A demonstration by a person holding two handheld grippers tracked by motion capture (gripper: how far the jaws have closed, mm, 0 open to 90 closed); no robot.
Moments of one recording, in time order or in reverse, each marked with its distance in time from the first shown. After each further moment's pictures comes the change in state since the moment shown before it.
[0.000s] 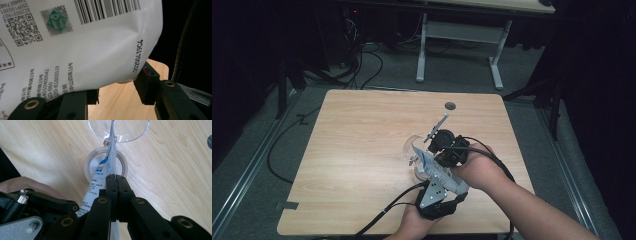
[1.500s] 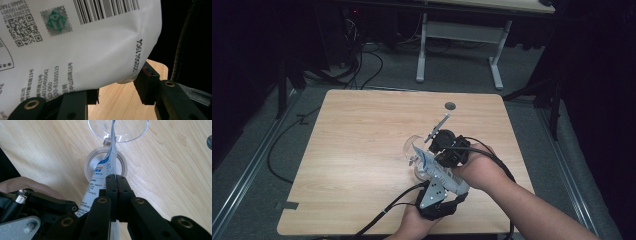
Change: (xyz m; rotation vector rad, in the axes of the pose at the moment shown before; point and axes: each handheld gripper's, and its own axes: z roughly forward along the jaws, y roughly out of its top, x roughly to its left) left arm -0.001 0.000 0.000 -0.002 -0.003 0.002; right arm -0.001 -0.002 0.000 -0.008 0.002 0.002
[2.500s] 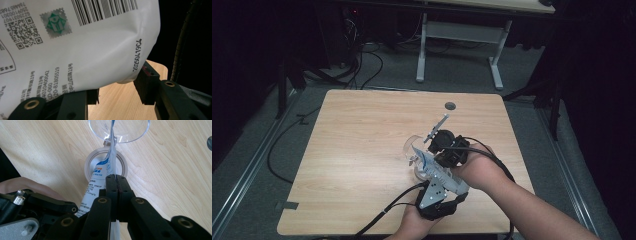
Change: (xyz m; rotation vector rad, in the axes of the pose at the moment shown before) left arm 0.000 0.001 -0.001 -0.005 0.001 0.000; right arm 0.001 0.001 0.001 0.000 -0.001 -0.008
